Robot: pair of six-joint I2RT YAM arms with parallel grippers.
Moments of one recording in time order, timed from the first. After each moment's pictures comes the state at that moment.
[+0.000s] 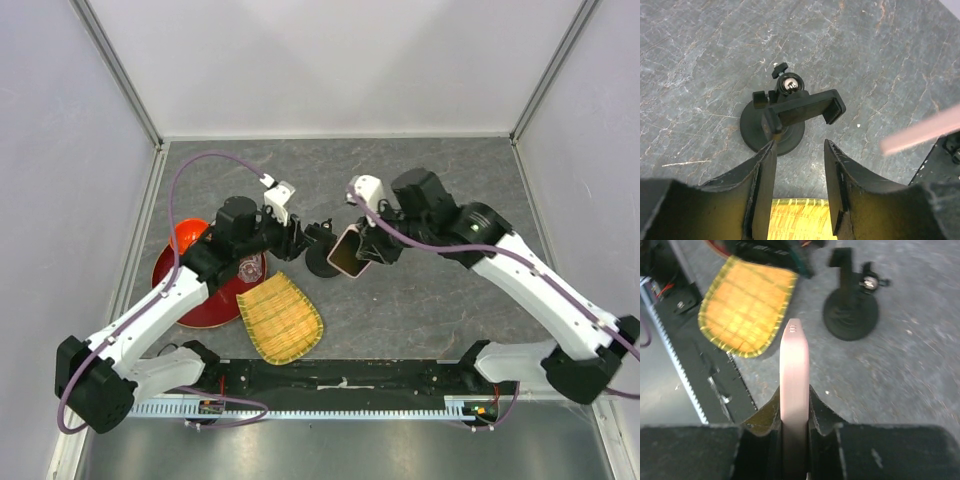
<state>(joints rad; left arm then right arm) -0.55 1.08 0.87 -0.21 0.31 -0.10 0.78 1.31 1.48 -0.93 -0.36 -0.16</state>
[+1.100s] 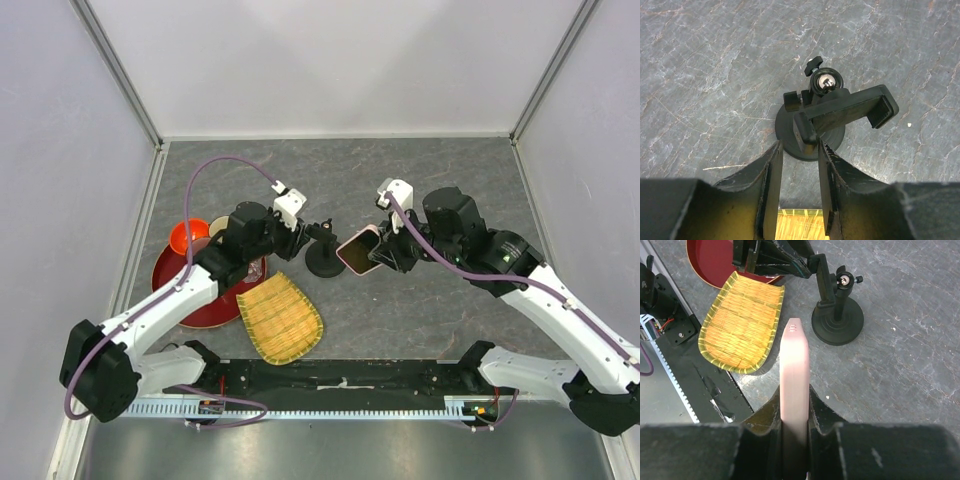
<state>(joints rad) -0.61 1.14 0.79 -0.07 0.16 0.08 0.76 1.05 1.27 -0.77 -0.22 0.01</state>
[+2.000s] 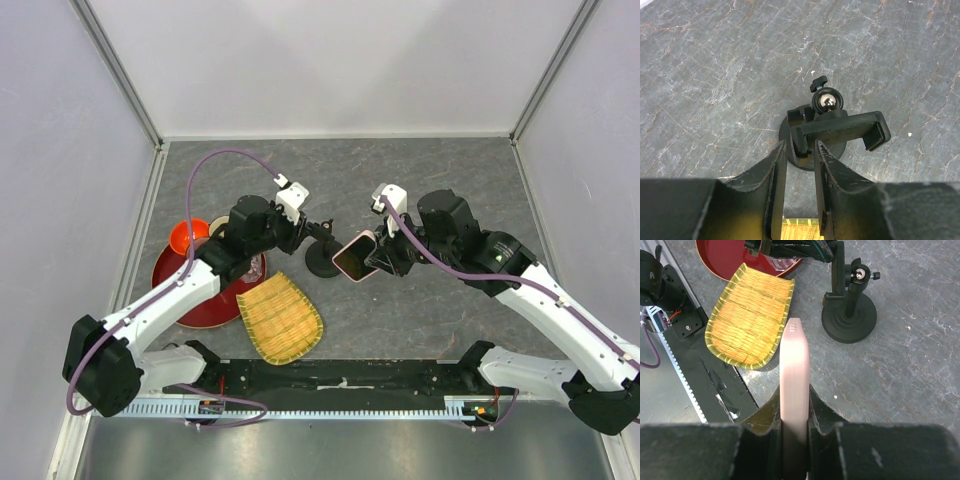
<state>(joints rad) -0.61 1.18 0.84 -0.07 0.15 0.08 0.76 1.05 1.22 -0.75 -0.28 0.01</state>
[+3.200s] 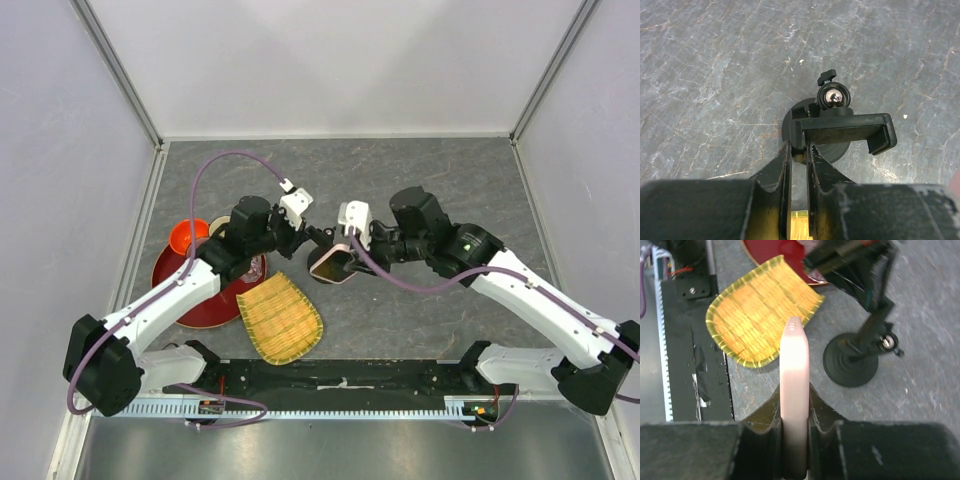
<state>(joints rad) -0.61 1.18 0.84 -0.12 0.20 0.14 0.80 1.16 1.23 -0.66 -0.43 -0.29</state>
